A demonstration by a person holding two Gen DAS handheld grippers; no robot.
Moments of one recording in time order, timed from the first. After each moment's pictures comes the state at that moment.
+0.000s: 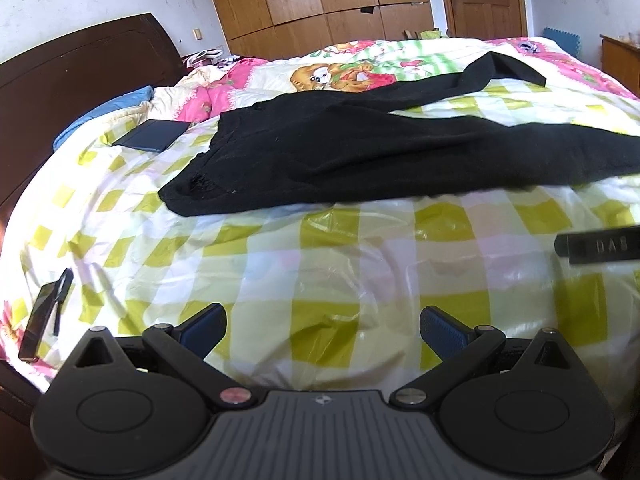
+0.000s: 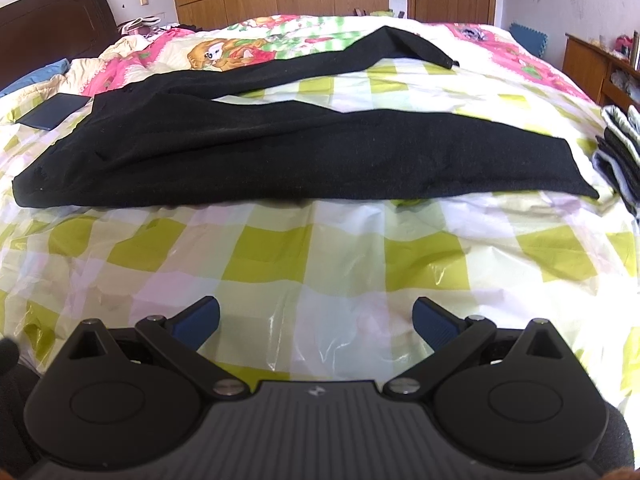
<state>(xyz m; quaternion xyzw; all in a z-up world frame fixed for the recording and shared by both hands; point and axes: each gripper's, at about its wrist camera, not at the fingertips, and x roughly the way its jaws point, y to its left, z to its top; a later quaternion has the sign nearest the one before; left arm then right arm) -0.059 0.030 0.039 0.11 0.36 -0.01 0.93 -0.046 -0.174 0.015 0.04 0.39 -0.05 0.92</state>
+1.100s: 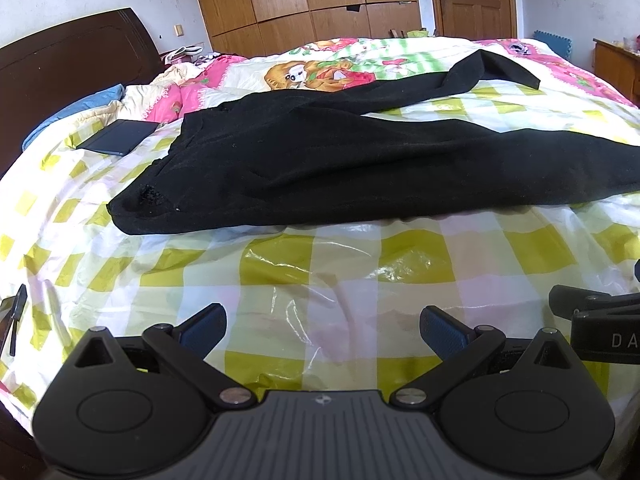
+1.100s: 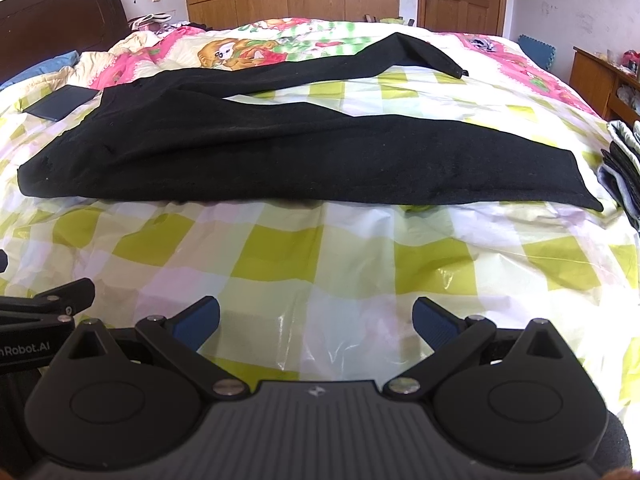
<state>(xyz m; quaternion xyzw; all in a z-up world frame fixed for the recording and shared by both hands) -0.011 0.002 0.021 0.10 0.36 -0.03 0.93 -0.047 -0.168 0.013 0.03 0.39 -0.04 0.92</state>
